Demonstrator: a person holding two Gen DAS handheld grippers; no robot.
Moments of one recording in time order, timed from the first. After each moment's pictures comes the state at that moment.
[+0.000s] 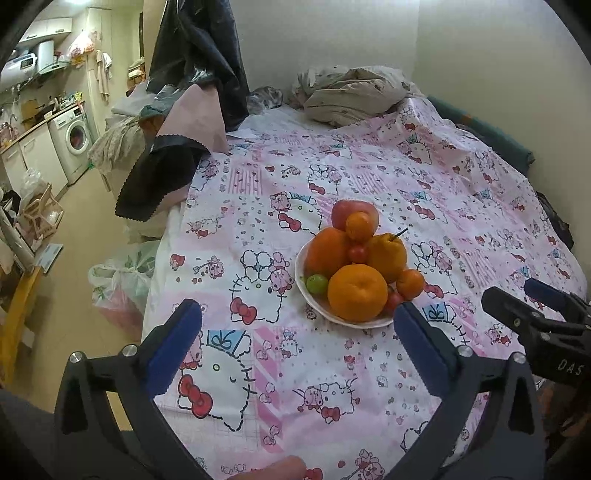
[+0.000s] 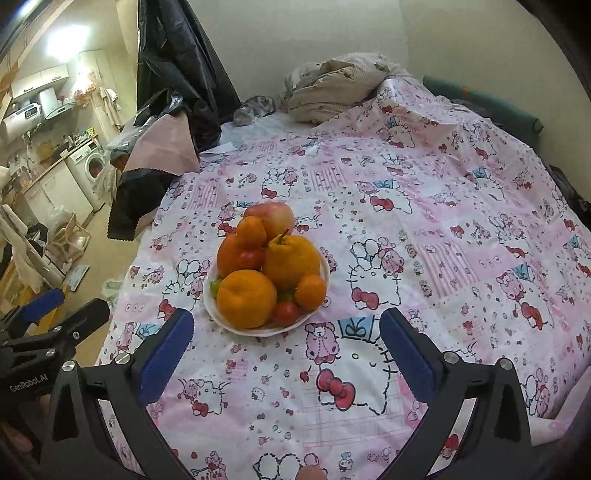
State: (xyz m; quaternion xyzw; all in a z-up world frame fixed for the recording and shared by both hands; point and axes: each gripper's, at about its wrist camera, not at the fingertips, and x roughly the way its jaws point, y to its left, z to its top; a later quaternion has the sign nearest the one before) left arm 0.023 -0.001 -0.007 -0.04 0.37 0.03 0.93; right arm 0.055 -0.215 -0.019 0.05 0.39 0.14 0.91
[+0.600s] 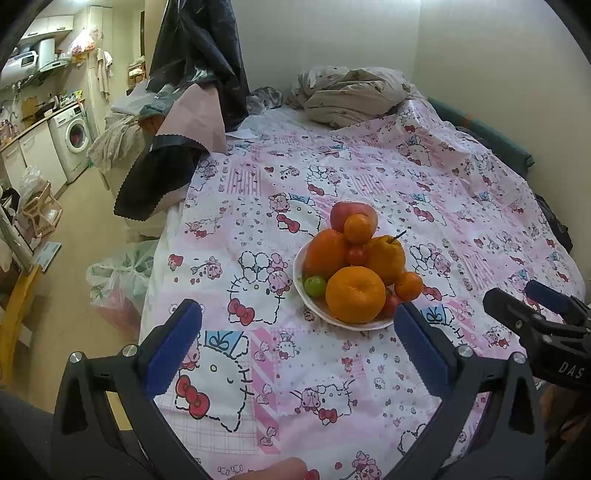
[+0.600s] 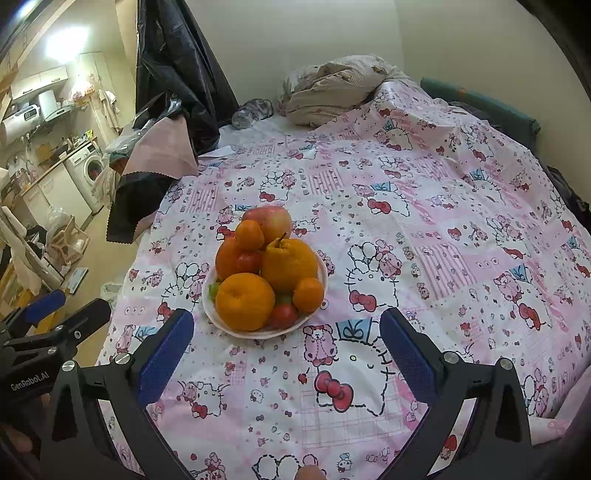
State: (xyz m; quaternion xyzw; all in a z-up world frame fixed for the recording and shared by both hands) left arm 0.024 -0.002 -0.007 -0.04 0.37 0.03 0.93; right arm 0.053 -0.216 -0.017 0.05 0.38 0.13 0.91
